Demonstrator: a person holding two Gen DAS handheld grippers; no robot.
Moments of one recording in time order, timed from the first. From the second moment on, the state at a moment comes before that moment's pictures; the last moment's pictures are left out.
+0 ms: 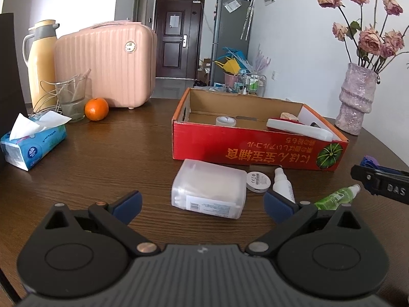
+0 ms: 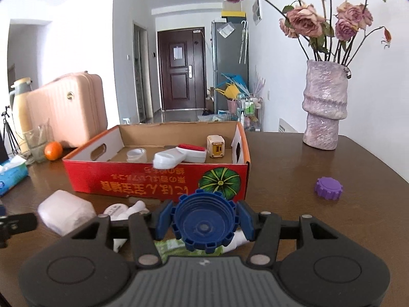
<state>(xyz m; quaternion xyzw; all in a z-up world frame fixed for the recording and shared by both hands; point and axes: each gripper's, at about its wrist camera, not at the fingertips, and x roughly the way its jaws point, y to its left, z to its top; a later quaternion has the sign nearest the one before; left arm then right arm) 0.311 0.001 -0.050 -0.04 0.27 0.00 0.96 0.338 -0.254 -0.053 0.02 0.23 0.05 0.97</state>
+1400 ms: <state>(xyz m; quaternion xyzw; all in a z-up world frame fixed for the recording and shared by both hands) 0.409 -0.015 -0.076 0.03 0.37 -0.03 0.93 0.315 -0.265 -0.064 0.06 0.22 0.06 0.97</state>
